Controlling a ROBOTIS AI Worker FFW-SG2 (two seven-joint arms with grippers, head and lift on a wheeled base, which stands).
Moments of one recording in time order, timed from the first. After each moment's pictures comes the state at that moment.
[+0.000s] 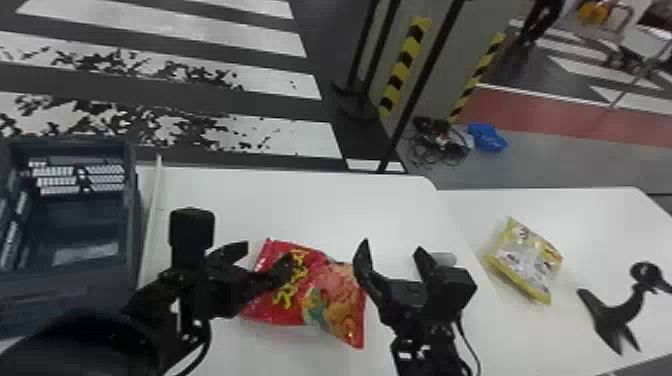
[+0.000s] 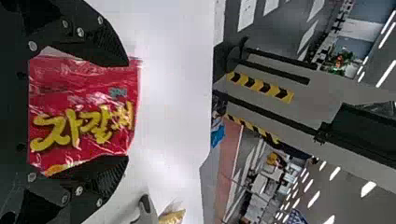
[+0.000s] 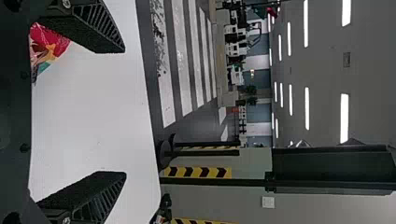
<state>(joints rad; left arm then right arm) -0.02 0.00 -0.41 -1.63 0.24 0.54 -0.22 0.42 -0.08 -0.06 -1.83 -0.17 -0.03 -0.13</state>
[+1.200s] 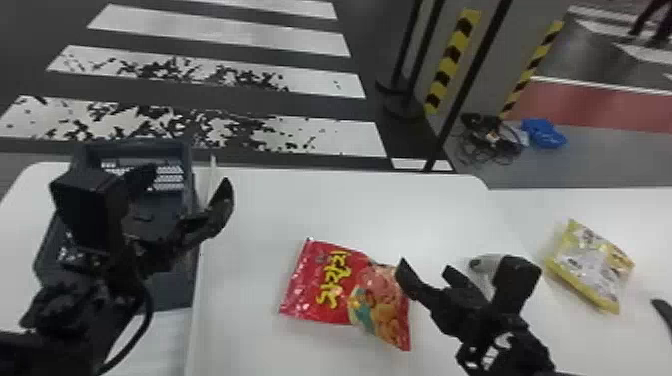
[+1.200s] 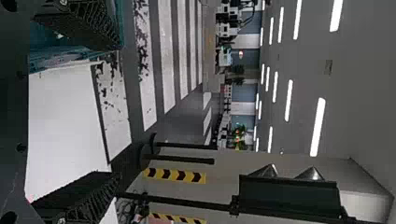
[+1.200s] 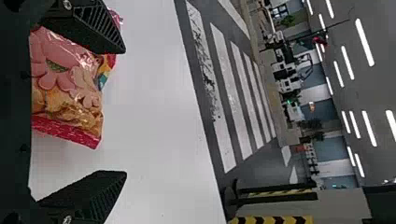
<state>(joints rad) 0.22 0.08 -0.16 -2.05 0.05 0.32 -0.11 0.37 -0.10 -0.22 -1.90 -0.38 0.44 0.18</state>
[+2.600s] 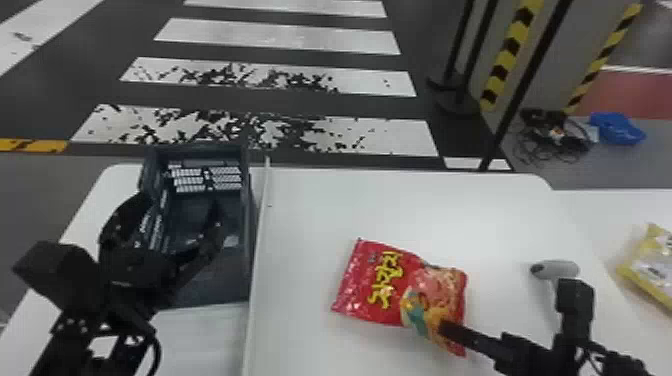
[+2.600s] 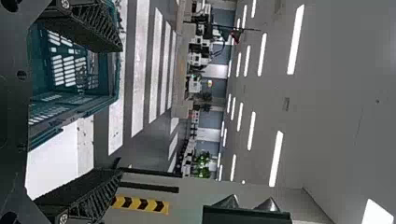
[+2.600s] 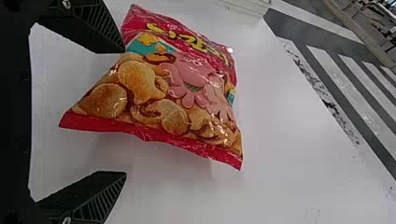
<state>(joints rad) 0.42 0.09 -0.02 -2.03 0.16 -0.02 -0.12 0.29 -0.10 -0.38 -1.94 -0.47 1.16 0.40</state>
